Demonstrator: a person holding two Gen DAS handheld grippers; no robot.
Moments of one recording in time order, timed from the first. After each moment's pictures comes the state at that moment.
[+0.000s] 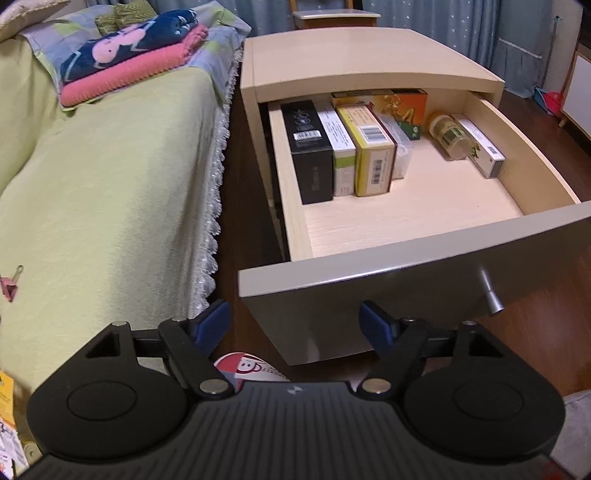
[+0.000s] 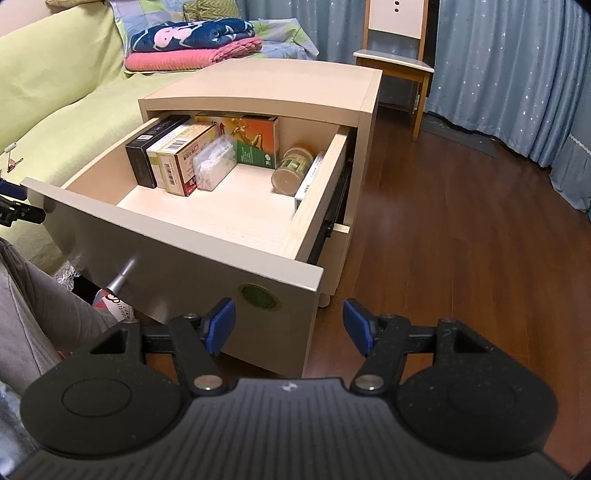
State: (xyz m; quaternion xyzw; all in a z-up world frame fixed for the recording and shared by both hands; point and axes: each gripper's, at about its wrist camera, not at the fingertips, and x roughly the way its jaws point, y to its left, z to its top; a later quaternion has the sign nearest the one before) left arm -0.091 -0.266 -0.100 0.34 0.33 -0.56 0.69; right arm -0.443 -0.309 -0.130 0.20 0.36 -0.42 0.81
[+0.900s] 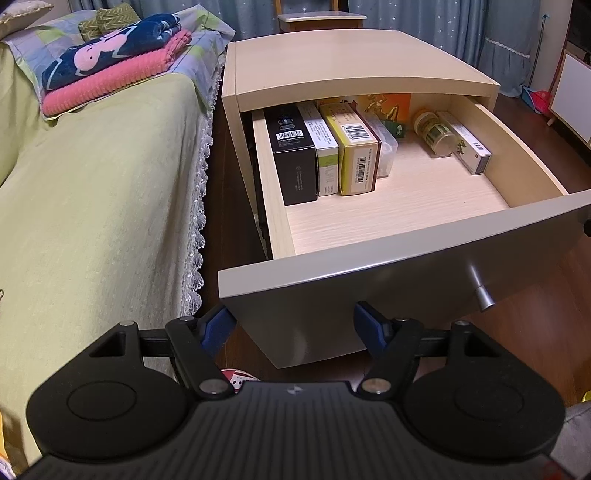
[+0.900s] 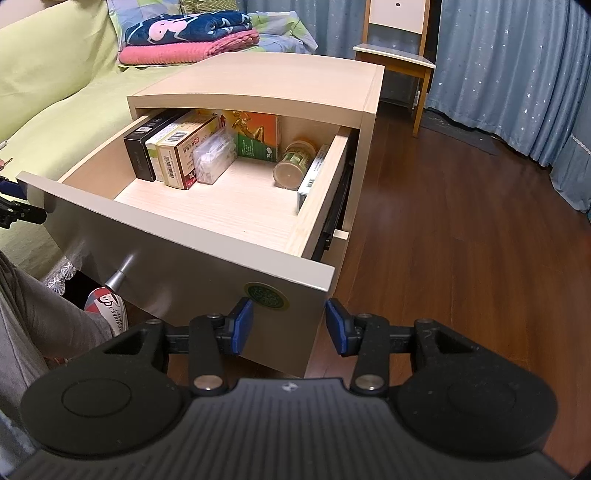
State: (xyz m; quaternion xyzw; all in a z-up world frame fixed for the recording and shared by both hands) left arm -0.090 -0.275 -0.105 0.34 0.32 -0.57 0.67; right arm -0.426 -0.326 -0.135 0.19 0.37 -0.42 0.80
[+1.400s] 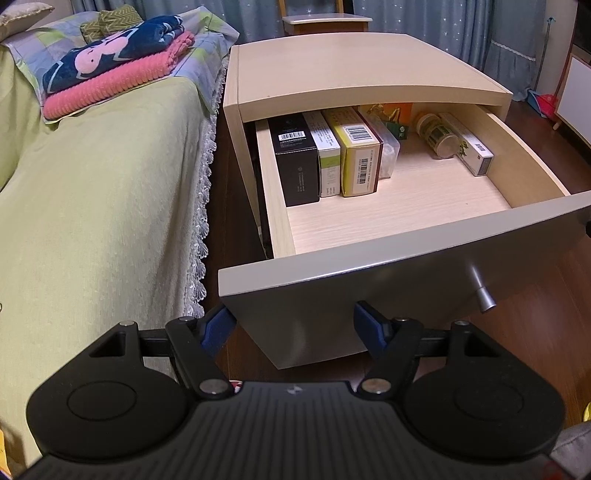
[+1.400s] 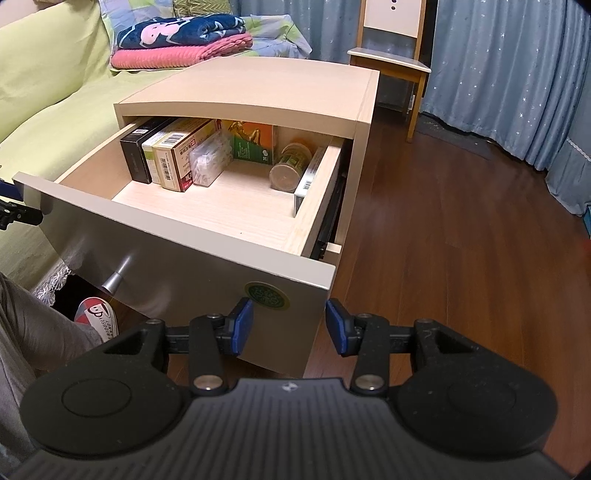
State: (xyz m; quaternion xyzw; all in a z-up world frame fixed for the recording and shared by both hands) left arm -0.092 -0.274 -0.107 0.33 0.32 -0.57 0.68; right arm -0.420 -0.334 -0.139 0.19 0.37 -0.43 0.80
